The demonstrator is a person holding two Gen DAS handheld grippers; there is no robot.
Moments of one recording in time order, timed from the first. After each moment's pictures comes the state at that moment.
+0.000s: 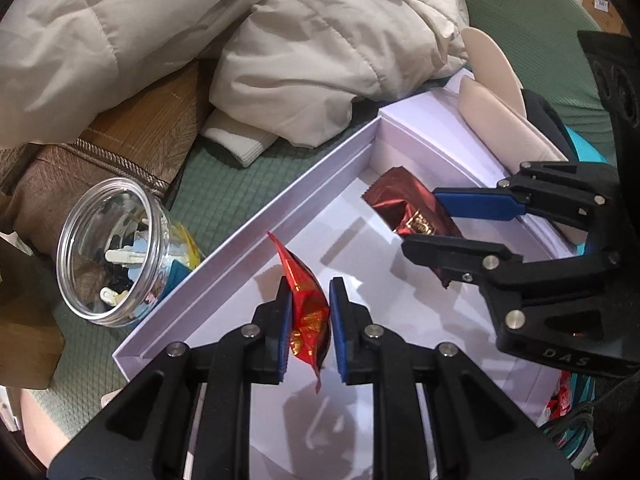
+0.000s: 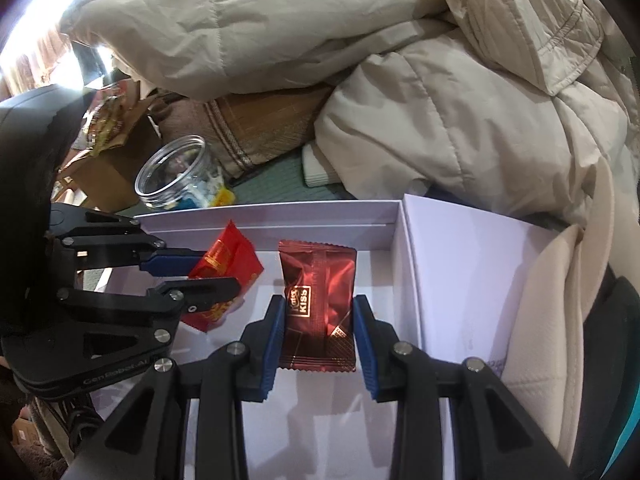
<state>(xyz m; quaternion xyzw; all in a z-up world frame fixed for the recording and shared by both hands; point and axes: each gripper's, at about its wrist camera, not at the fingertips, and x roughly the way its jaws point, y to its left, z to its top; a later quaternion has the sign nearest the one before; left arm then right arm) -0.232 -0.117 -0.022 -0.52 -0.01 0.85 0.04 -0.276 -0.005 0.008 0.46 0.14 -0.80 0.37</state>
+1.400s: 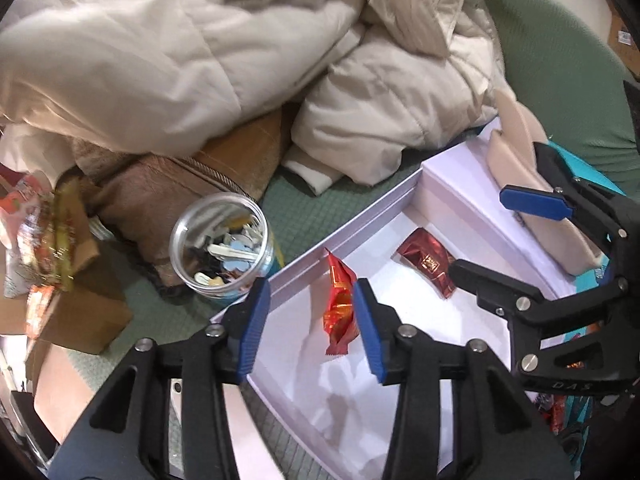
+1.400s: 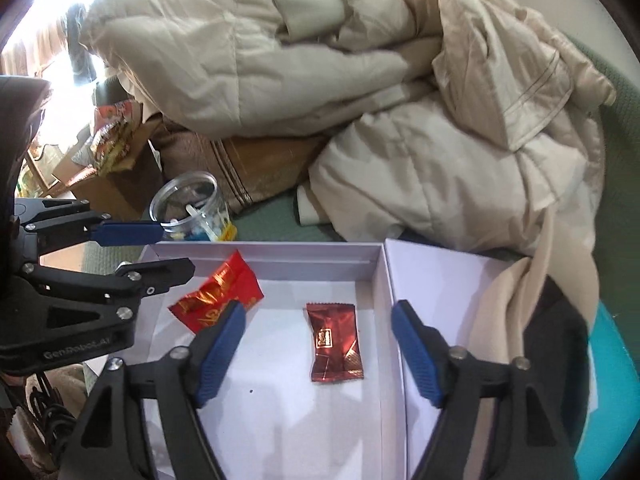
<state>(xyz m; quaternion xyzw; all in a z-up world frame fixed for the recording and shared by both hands) -0.198 -0.136 0.034 -0.48 -0.01 0.88 -0.05 -0.250 -0.006 0.052 0.40 0.15 -0.84 0.34</state>
